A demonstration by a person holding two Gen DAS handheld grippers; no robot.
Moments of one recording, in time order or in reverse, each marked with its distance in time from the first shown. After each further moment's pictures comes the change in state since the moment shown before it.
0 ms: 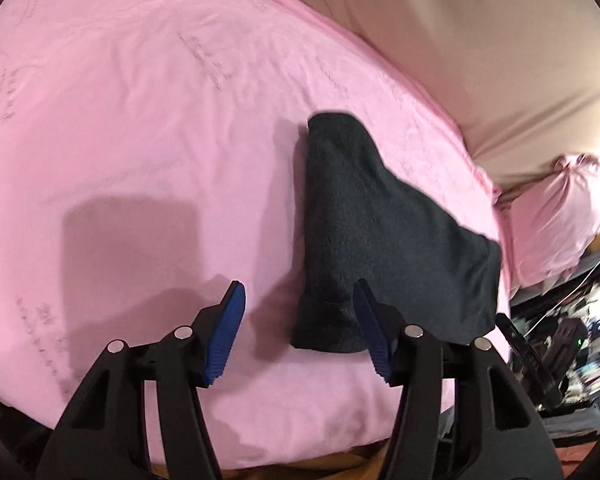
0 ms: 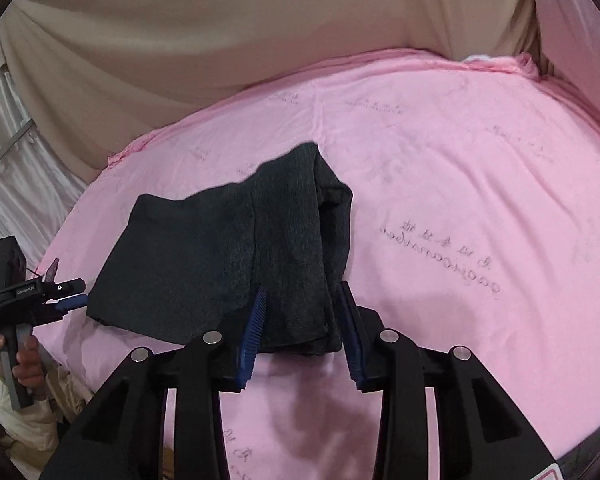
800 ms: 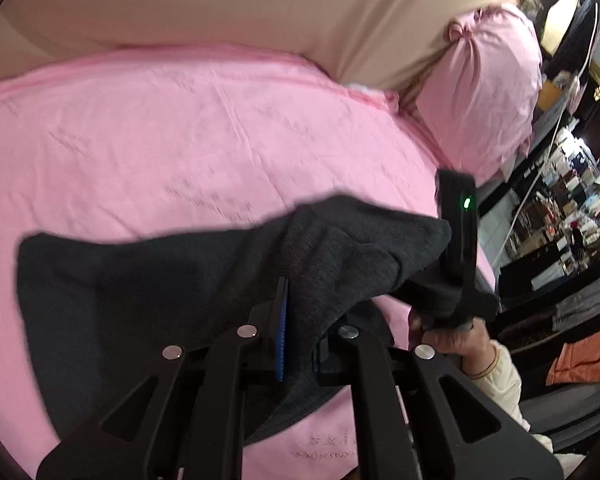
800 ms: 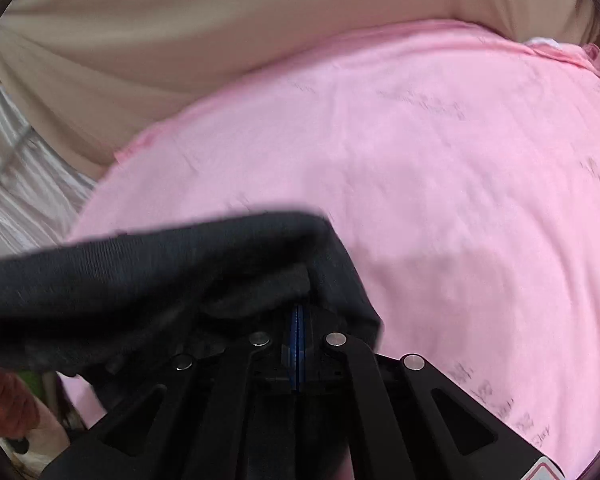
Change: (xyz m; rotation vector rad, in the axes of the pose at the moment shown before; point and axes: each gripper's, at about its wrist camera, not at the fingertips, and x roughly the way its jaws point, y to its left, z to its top) left arm 0.106 -0.227 0.022 0.555 0.160 -0.150; right arm 0.134 -0.063 0.064 0.102 0.149 0.106
